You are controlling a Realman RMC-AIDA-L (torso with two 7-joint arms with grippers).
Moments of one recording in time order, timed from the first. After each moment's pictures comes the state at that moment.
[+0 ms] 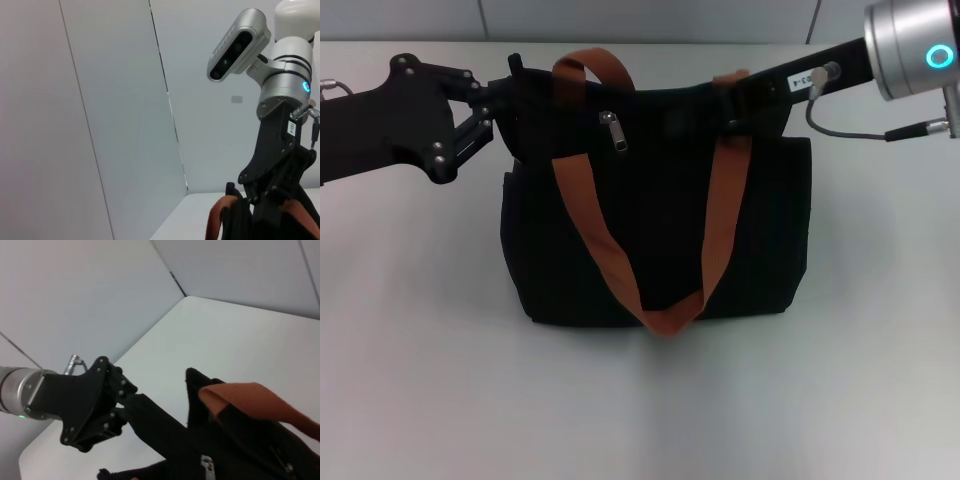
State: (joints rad) left arm -0.53 -1.99 0.58 0.65 1.83 1.71 -0.97; right arm 0.77 2.08 -1.10 -1.09 -2.06 -1.51 2.46
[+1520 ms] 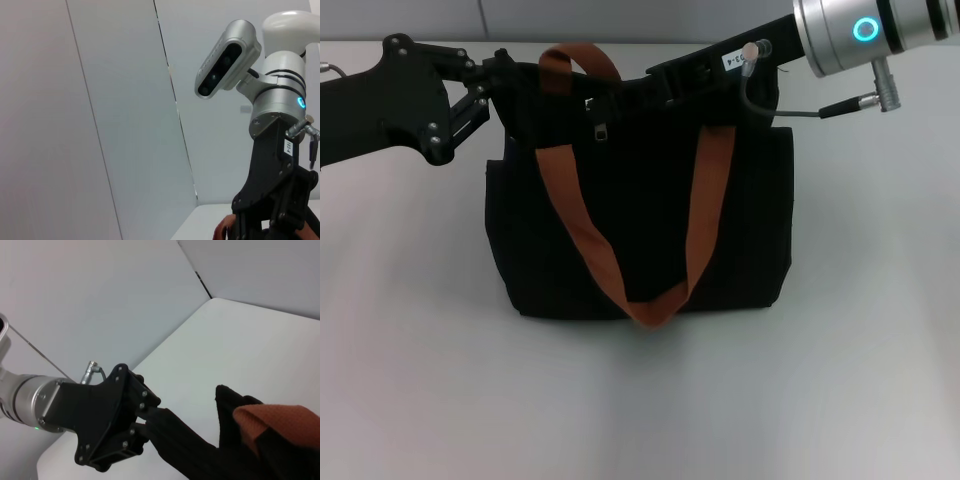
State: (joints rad) left arm -0.54 -1.98 0.58 0.65 1.79 1.71 -0.97; right arm 0.92 2.07 -1.10 -0.89 -2.03 -1.44 2.41
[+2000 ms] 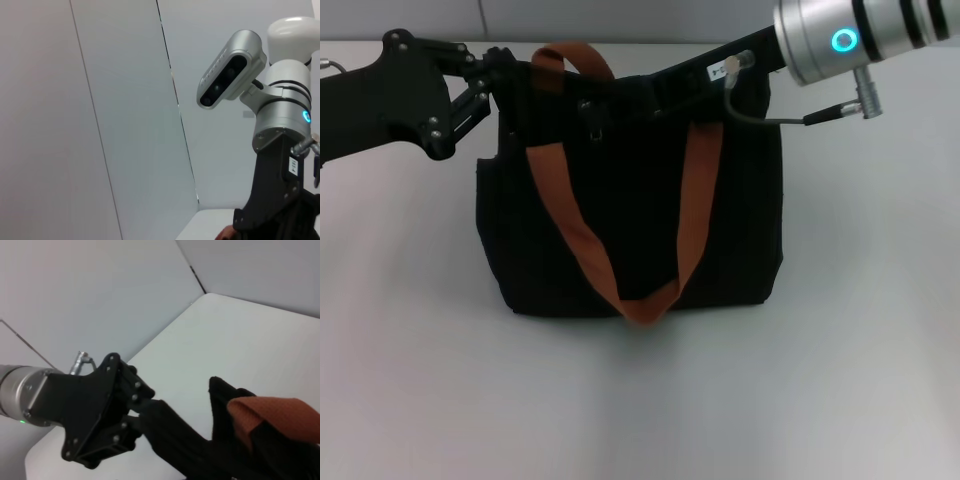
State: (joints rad) left arm -0.54 -1.99 0.58 0.65 1.78 1.70 -0.98; right arm 0.93 2.08 -1.16 -0.88 -2.02 -1.38 2.41
